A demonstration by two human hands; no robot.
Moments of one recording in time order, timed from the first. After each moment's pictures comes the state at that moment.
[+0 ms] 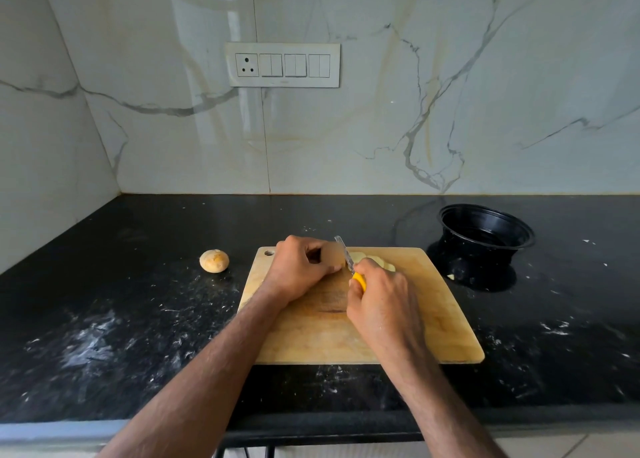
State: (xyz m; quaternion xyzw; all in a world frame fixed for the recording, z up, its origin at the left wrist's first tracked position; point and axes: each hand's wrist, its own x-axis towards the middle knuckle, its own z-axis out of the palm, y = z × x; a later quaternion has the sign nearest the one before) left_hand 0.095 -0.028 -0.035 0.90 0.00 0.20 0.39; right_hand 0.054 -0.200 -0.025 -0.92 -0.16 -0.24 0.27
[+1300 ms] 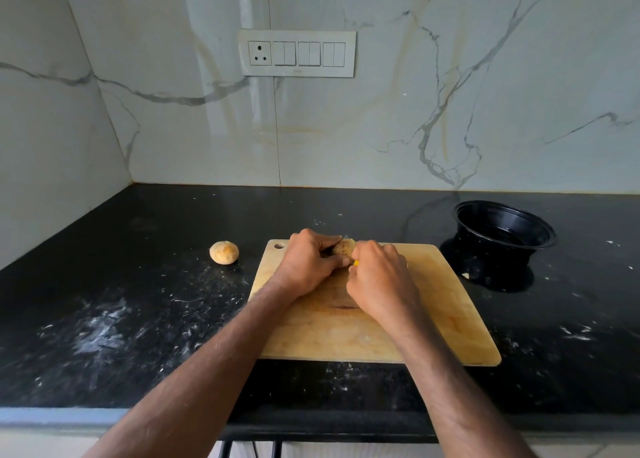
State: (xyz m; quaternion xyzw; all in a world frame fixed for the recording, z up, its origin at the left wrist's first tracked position) left_hand 0.101 -0.024 -0.041 0.89 -0.04 0.22 0.39; right_hand 0.079 -0.180 -0.009 -0.95 -0.16 -0.12 0.25
